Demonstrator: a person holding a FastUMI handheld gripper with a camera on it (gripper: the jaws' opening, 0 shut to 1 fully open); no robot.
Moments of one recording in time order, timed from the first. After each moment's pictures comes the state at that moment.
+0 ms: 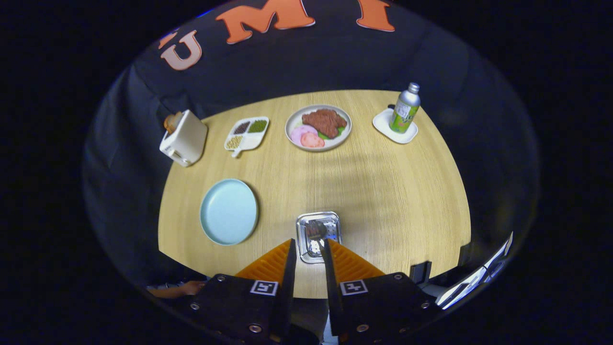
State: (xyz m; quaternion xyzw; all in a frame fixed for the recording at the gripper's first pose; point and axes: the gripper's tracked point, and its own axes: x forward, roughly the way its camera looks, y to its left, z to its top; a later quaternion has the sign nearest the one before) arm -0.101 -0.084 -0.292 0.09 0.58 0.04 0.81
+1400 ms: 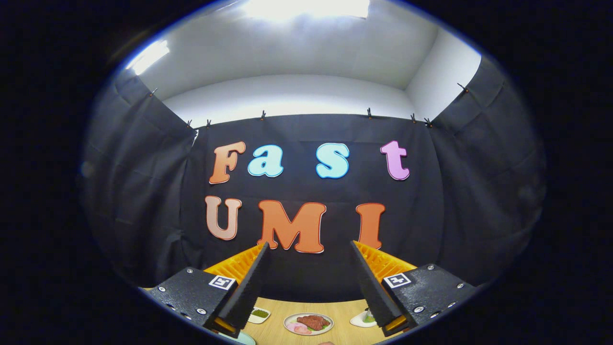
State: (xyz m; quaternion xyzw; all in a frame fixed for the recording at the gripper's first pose) arm -0.001 -0.100 0.020 0.02 -0.04 0.01 1.00
